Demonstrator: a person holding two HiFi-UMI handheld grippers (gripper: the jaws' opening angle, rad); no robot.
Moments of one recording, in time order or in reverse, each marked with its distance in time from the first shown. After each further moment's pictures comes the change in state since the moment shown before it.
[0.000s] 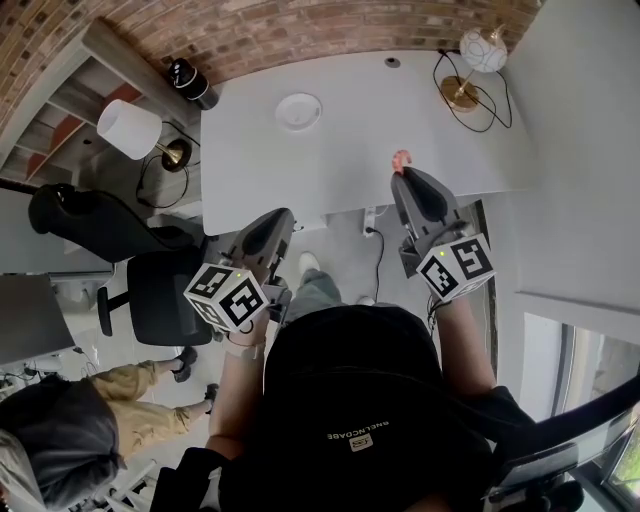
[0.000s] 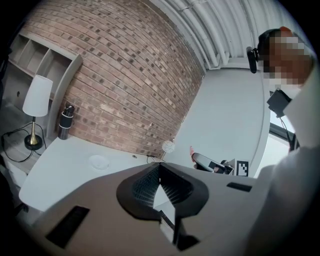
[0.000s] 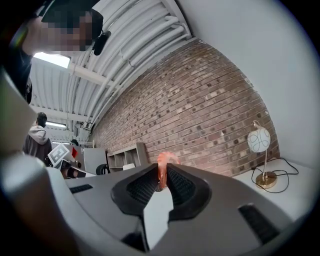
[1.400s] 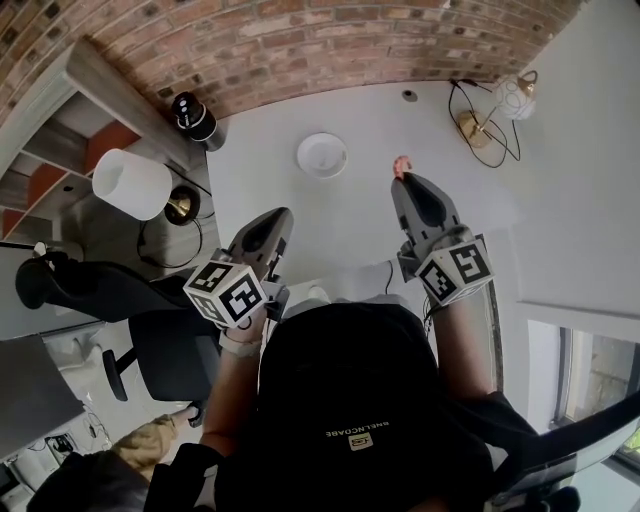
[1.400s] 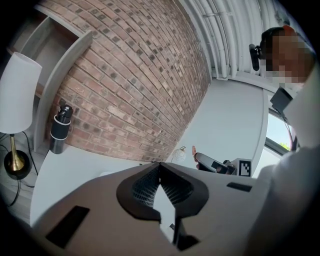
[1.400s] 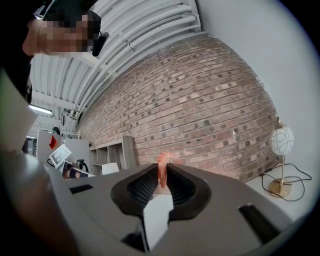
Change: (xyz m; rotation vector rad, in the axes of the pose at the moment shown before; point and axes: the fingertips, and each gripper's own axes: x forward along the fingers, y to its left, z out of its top) left arm 0.047 0.187 0.101 -0.048 0.031 -0.132; right arm 0.193 0.017 -0.007 -0.058 0.031 -0.134
